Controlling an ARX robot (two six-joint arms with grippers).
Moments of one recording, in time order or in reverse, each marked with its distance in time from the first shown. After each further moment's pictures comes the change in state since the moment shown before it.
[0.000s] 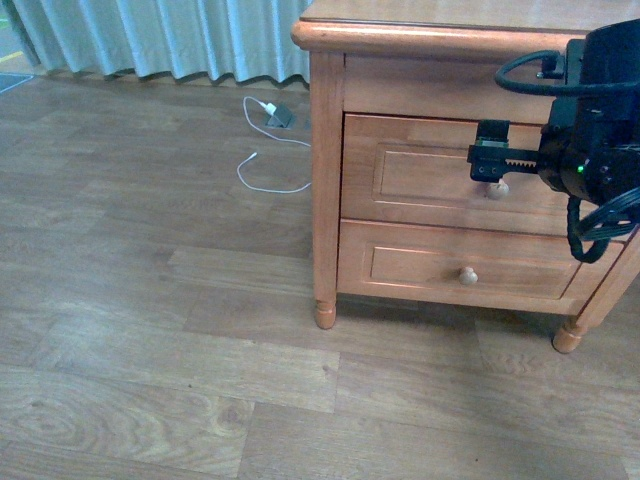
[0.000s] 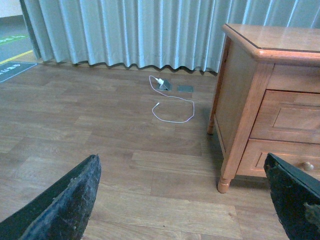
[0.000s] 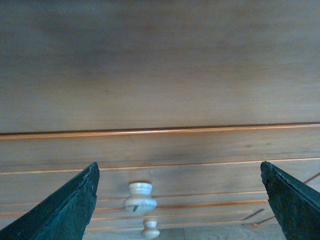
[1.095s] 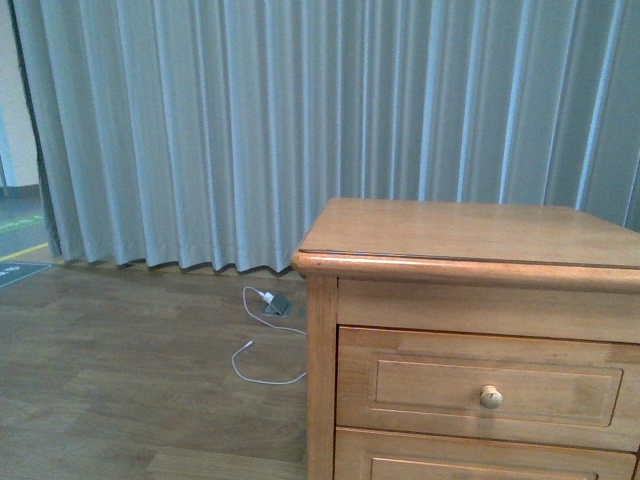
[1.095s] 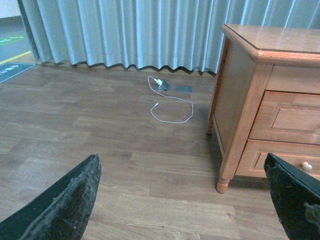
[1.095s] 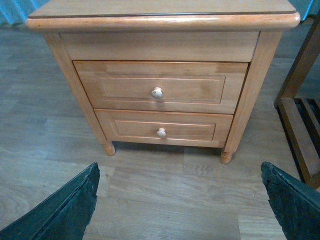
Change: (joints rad) left arm 0.000 0.000 0.000 0.000 0.001 0.000; right arm -0.026 -1.721 -0.766 -0.900 -0.187 -0.036
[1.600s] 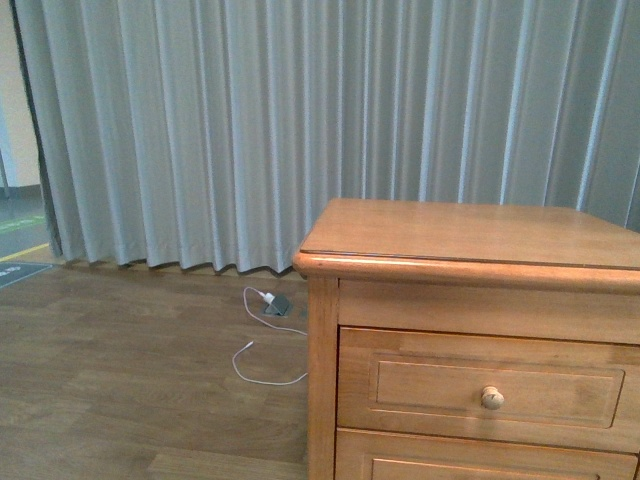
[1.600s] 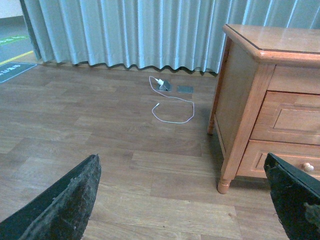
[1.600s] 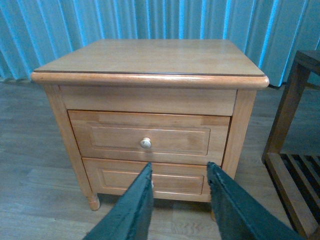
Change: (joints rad) left arm 0.000 0.000 0.000 0.000 0.000 0.001; right arm -0.108 -0.158 -0.227 0.370 -0.061 -0.069
